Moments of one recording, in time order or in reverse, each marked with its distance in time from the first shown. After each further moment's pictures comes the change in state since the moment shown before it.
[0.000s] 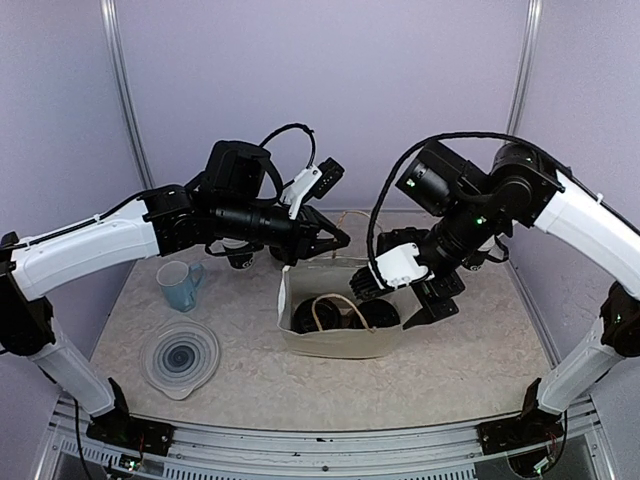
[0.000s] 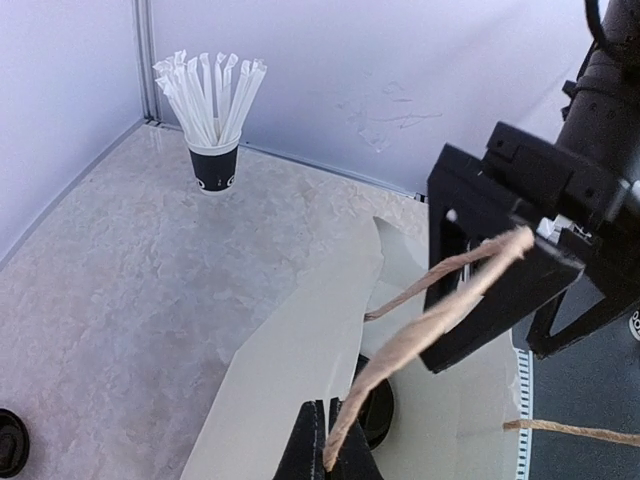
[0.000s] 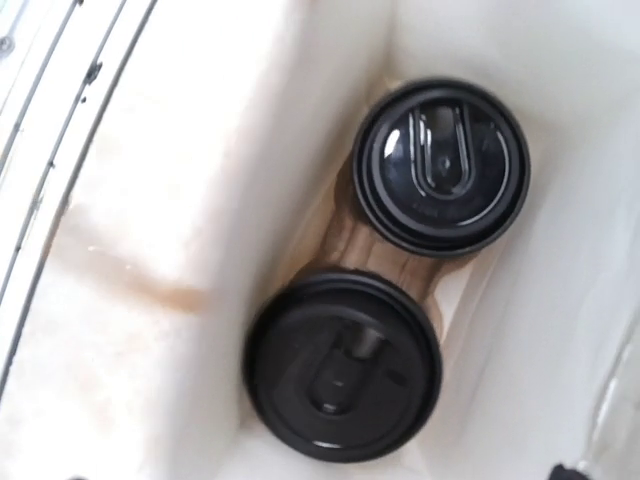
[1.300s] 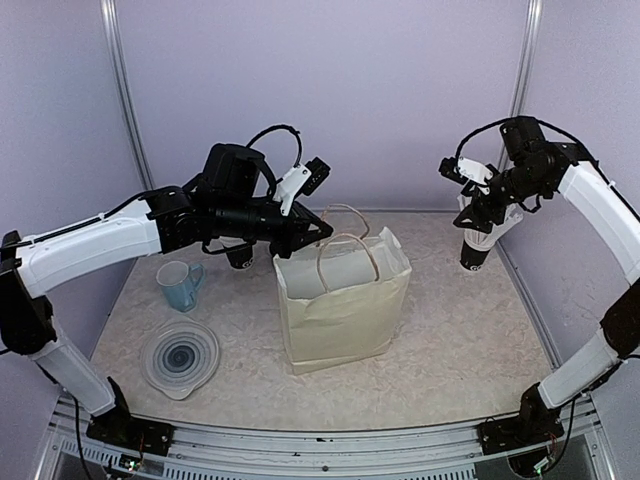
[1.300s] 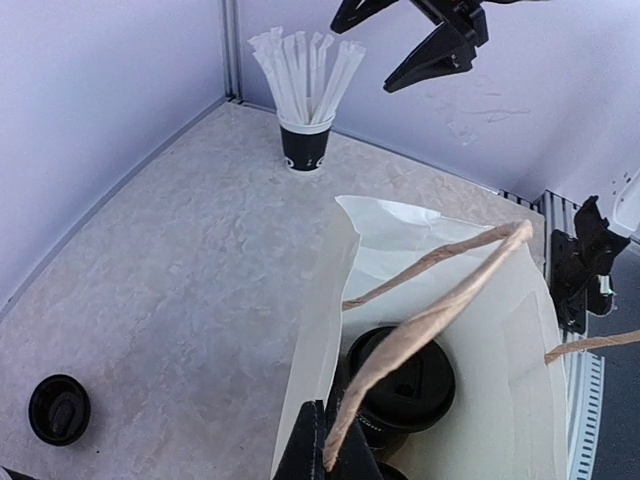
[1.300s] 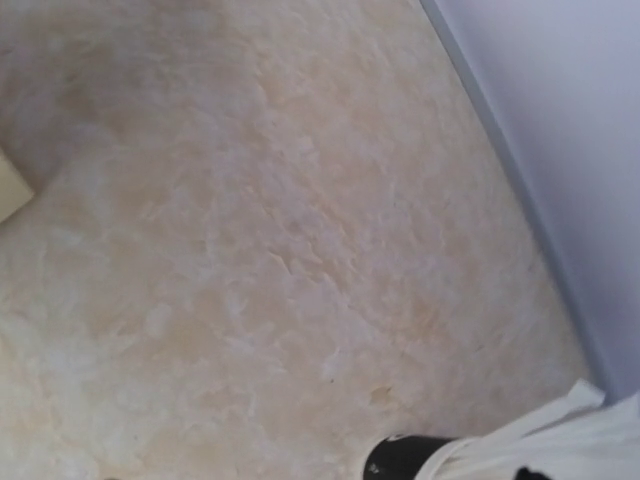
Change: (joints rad) left arm 0.056 -0.006 -0.042 0.016 -0.116 0.047; right arm -0.829 -0.065 -0.145 0.345 -0.163 0.042
